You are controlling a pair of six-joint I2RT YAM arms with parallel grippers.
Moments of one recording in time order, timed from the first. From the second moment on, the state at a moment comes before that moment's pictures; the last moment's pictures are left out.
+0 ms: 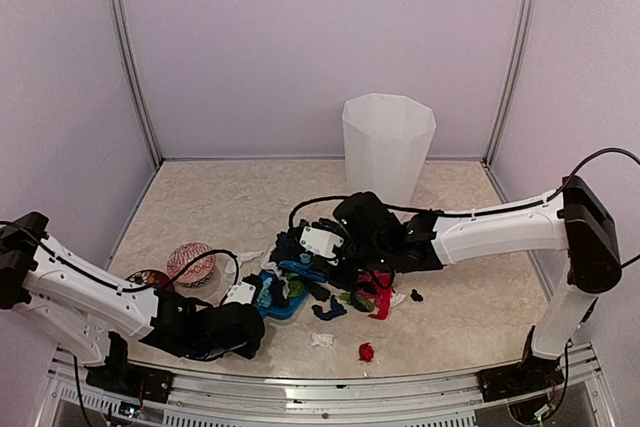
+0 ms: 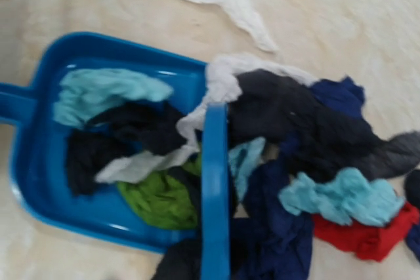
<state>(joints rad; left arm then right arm) -1.35 1.42 0.54 -0.19 -0.54 -0.83 1.06 1.74 1.14 -0.10 -0.01 -0.35</state>
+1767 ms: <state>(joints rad) -1.38 1.44 0.56 0.04 -0.79 -0.61 1.05 1.13 0.75 -0.06 0.34 -0.11</state>
